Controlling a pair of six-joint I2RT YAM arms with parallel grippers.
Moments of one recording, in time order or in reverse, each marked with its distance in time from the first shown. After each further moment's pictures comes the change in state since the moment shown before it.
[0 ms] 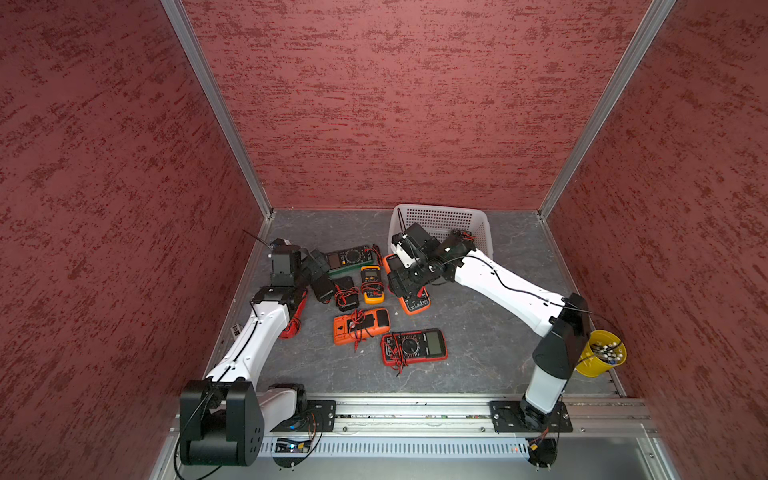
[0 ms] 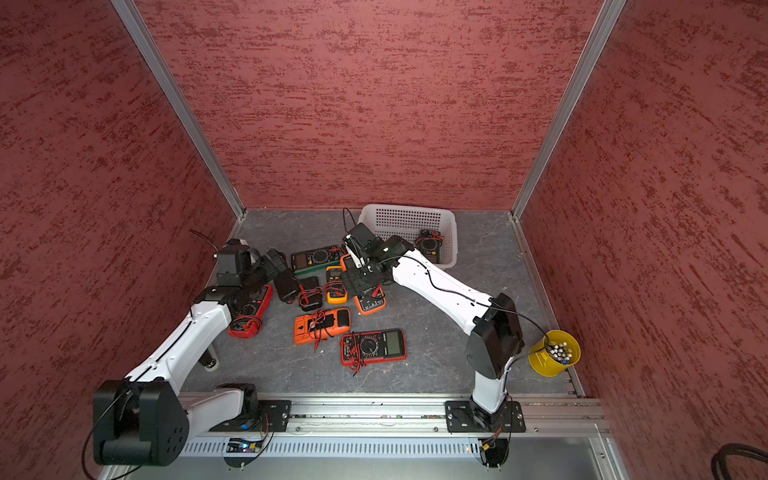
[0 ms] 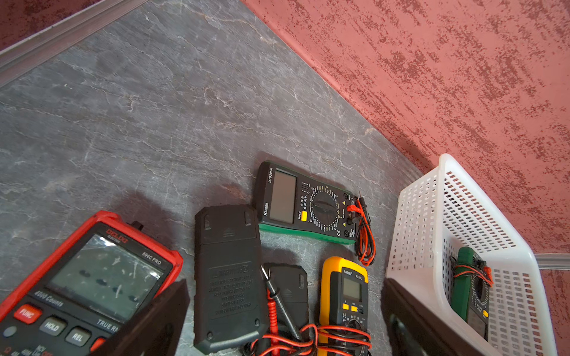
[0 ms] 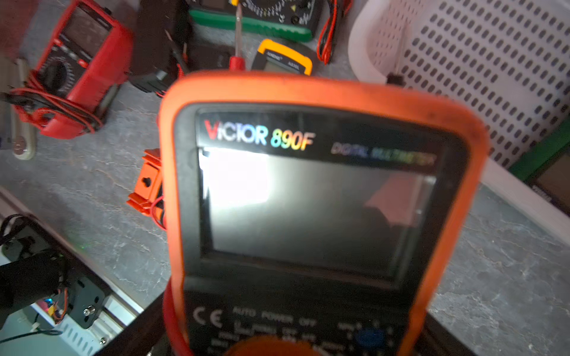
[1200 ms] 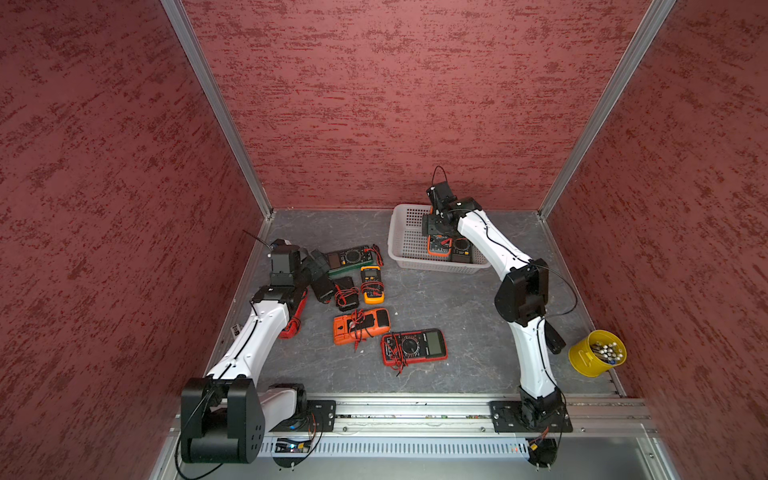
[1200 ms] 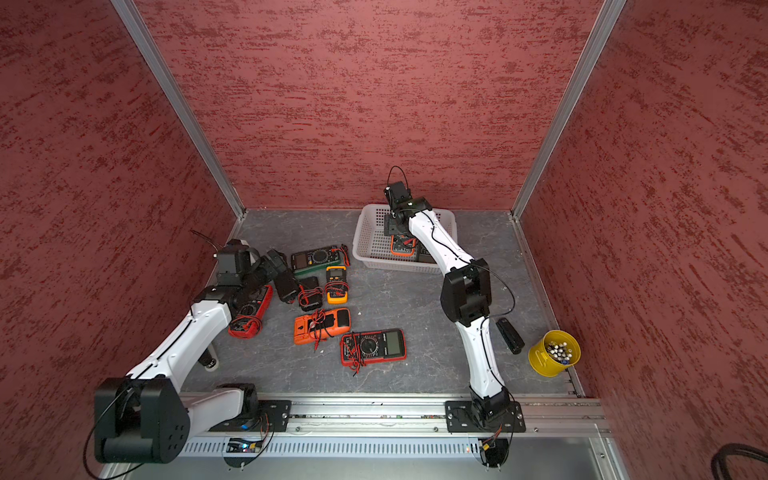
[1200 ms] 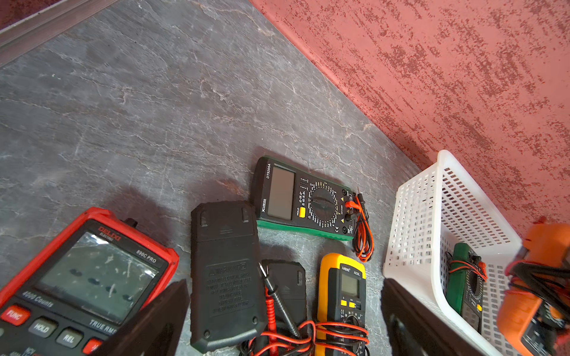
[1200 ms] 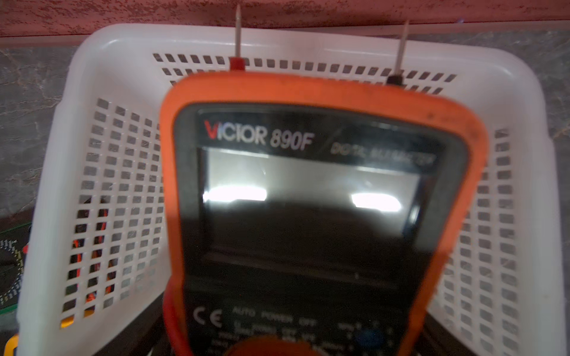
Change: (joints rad) left arm 0.010 0.009 0.000 0.000 0.035 -0.003; right arm -0.391 0.497 0.502 0.020 0.252 0.126
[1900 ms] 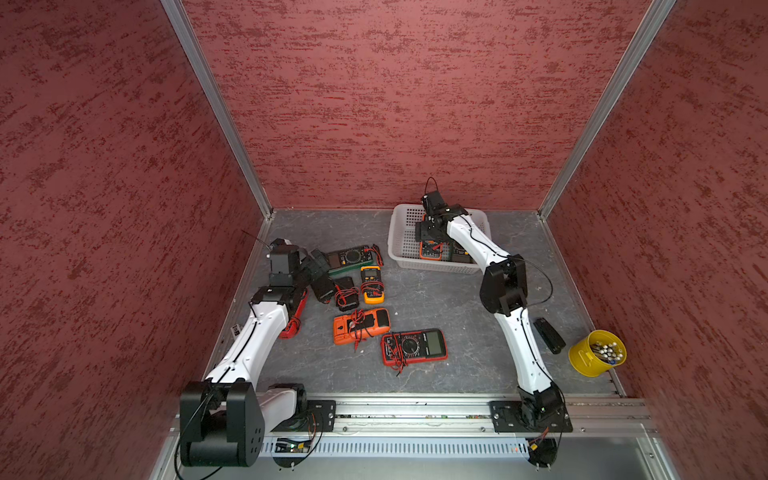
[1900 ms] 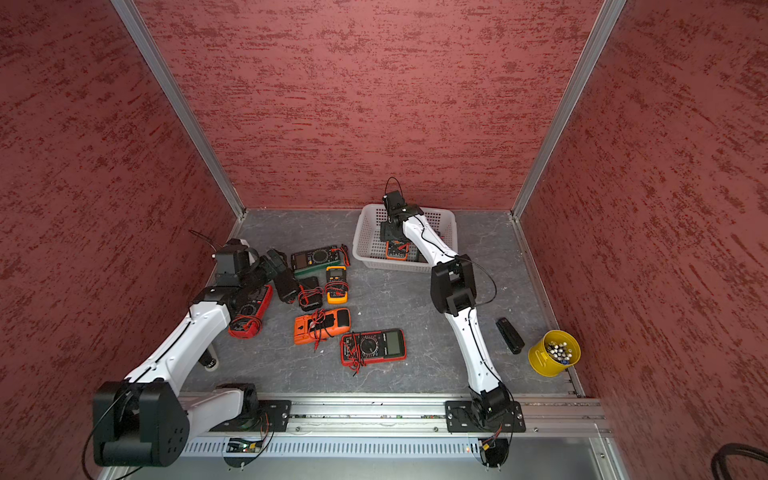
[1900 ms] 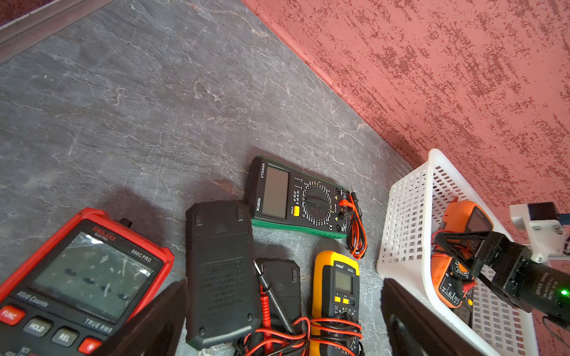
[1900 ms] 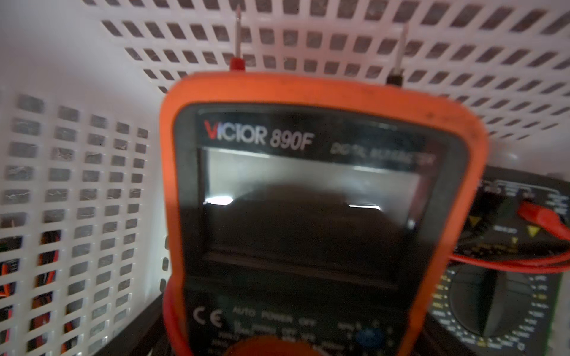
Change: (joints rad) left arm 0.001 -0.016 0.000 -0.002 0.014 0.000; right arm -0.026 0.220 0.130 0.038 -0.087 -0.018
